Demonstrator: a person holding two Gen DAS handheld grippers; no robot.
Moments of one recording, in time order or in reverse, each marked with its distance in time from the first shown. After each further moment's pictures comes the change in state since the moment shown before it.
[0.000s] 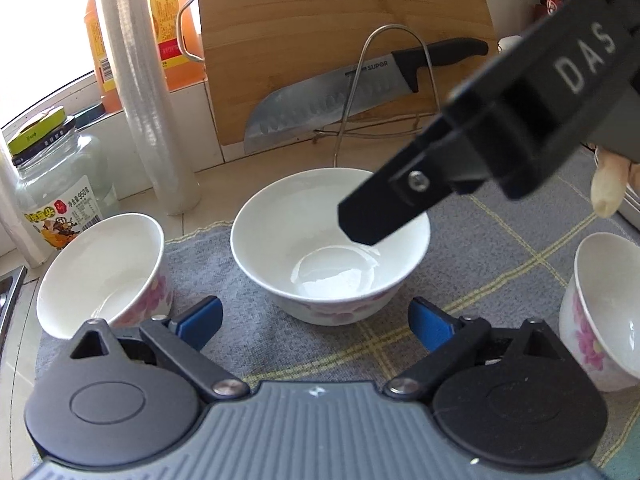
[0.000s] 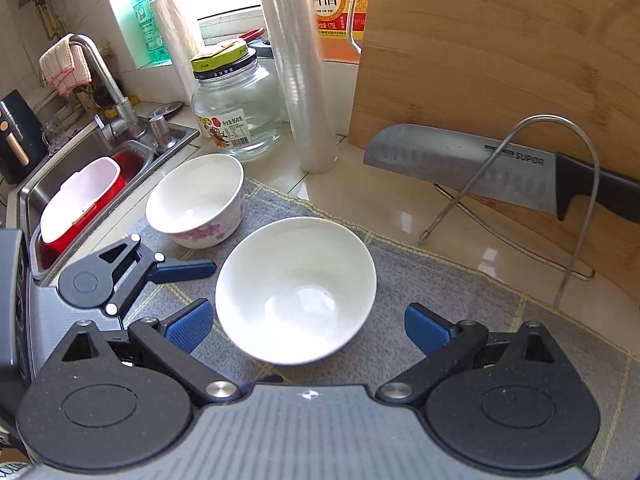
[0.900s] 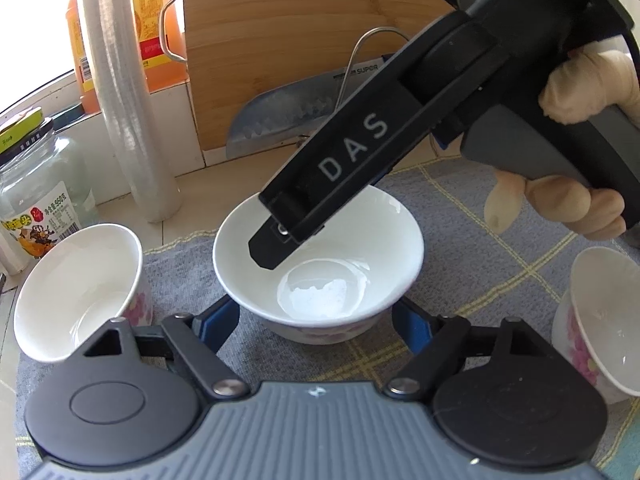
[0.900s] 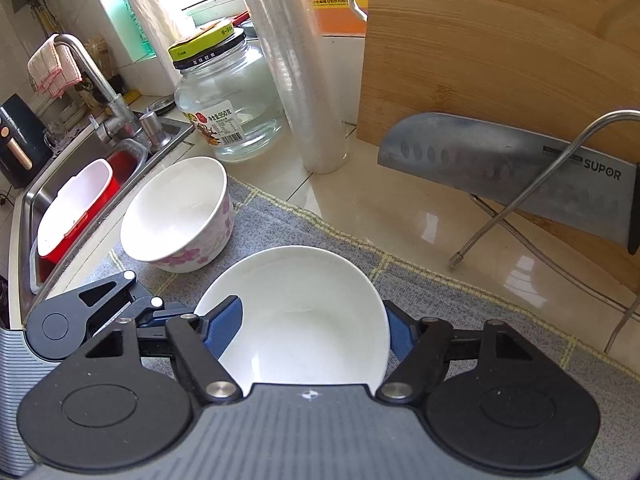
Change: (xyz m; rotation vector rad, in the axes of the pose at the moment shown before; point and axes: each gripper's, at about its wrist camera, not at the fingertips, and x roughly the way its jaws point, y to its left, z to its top) left arm 0.007 0.002 0.008 -0.001 -0.005 -0.063; right arm 0.052 -0.014 0.023 0.021 0.051 0.076
